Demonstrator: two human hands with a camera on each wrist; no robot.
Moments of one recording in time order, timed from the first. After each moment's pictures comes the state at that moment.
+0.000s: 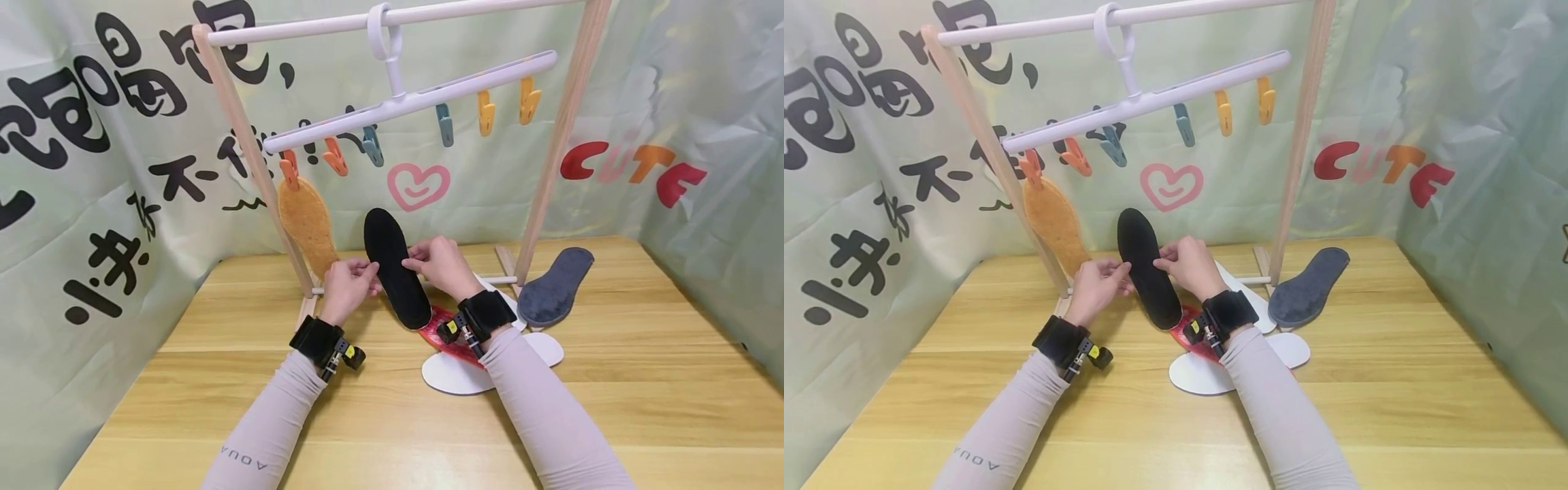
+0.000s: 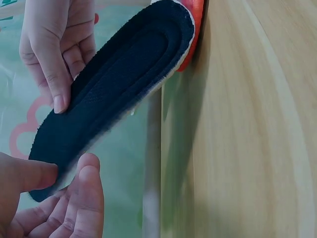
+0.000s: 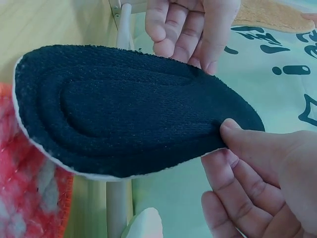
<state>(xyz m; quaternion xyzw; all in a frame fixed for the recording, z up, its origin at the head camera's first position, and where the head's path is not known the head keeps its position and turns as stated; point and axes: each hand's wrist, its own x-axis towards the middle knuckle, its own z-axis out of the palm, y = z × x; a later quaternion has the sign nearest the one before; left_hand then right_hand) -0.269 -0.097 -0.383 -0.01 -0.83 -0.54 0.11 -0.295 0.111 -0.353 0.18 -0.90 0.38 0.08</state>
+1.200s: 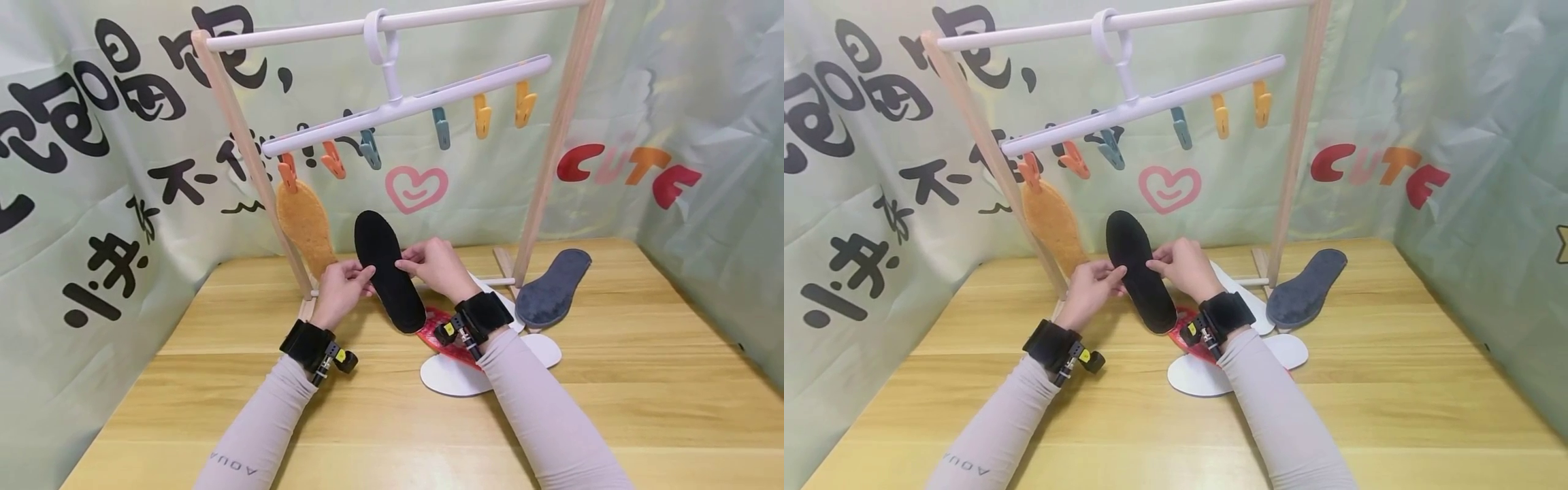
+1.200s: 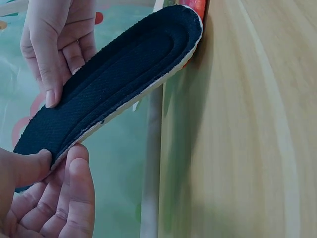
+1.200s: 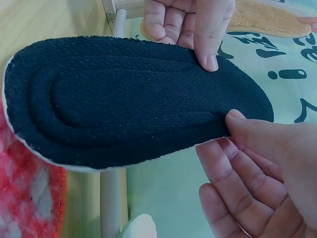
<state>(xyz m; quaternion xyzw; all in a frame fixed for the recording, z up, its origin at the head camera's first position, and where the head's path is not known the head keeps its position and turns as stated) -0.265 -0.108 -0.381 -0.04 -0.82 -0.56 0.08 -0.292 0.108 -0.350 0.20 -0.90 0.39 0.08</state>
